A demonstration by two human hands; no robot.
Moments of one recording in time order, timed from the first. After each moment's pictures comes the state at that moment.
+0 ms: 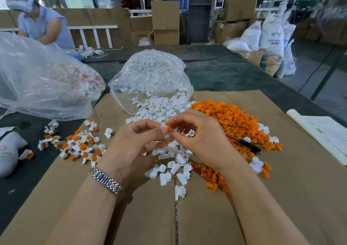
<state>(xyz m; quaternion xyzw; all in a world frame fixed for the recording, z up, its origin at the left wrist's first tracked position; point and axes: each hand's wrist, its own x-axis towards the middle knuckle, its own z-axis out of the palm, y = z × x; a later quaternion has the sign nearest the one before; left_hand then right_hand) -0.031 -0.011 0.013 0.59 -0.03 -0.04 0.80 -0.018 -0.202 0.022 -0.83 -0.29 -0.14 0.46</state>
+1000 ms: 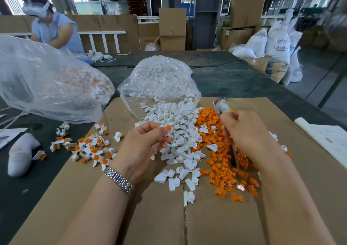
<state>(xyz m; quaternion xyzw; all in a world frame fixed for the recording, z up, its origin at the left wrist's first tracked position) -0.022 -0.004 0.009 0.55 0.02 -0.02 0.83 -0.010 -0.238 0.059 -0.89 0.06 -0.04 0.46</state>
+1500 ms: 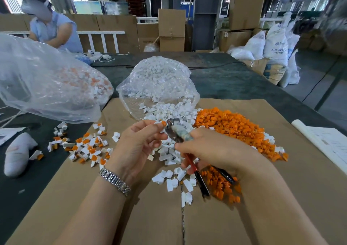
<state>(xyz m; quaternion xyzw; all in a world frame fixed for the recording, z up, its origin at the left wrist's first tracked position) -0.022 -0.001 0.010 0.51 0.00 0.00 0.86 -0.035 -0.187 0.072 -0.85 -0.08 0.25 0.45</state>
